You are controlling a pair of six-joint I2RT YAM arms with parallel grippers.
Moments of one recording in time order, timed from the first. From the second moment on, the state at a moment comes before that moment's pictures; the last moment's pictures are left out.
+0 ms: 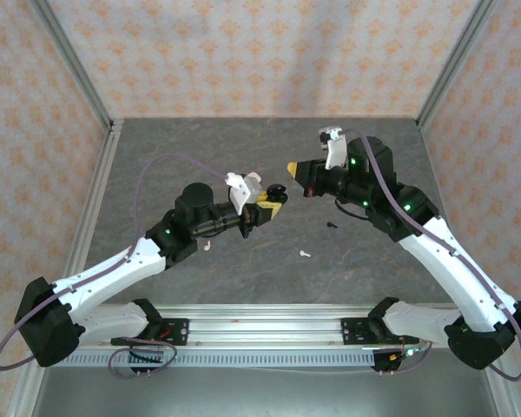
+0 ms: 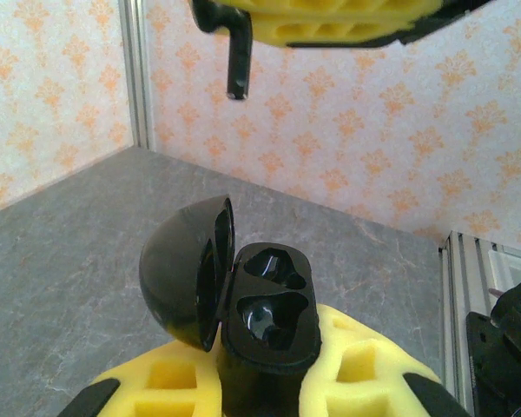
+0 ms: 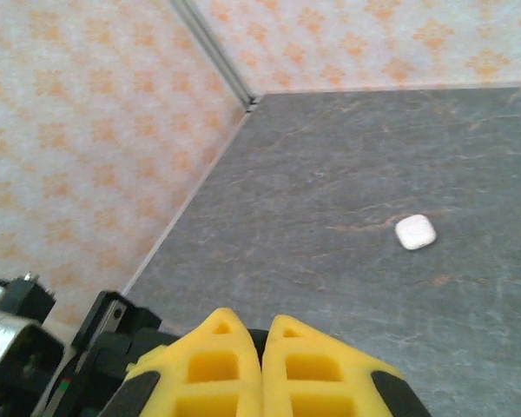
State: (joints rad) left arm -0.72 1.13 0.81 0.19 0.37 -0.05; right arm 0.64 1.10 1.34 -0.61 -0.20 0.46
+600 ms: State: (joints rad) left arm -0.72 1.11 0.81 0.20 0.37 -0.07; right arm 0.67 1.07 1.24 -0.49 -0.34 0.44
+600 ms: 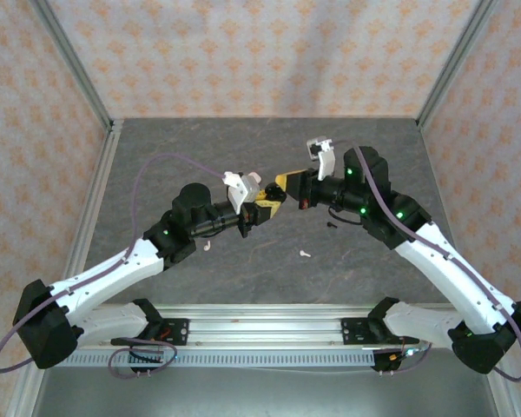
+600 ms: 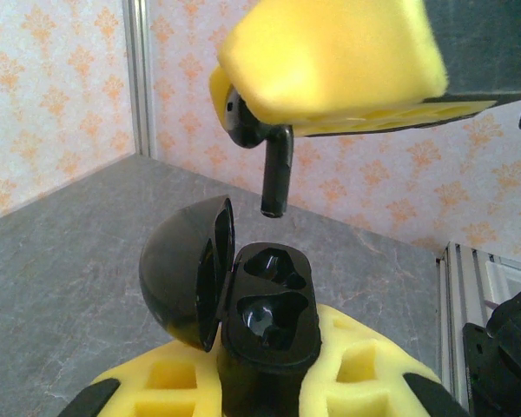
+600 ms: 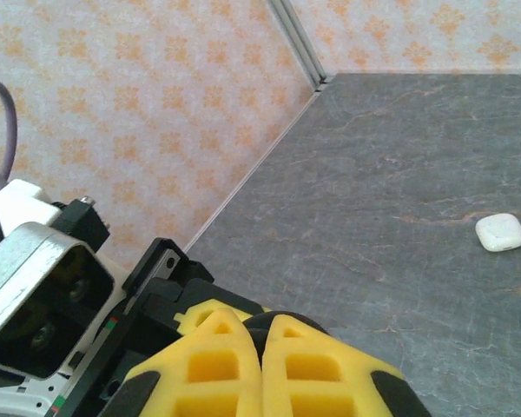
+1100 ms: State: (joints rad) left arm -0.72 1.11 0.81 0.20 0.37 -0.07; right arm 0.71 1.07 1.22 -0.49 -0.34 0.39
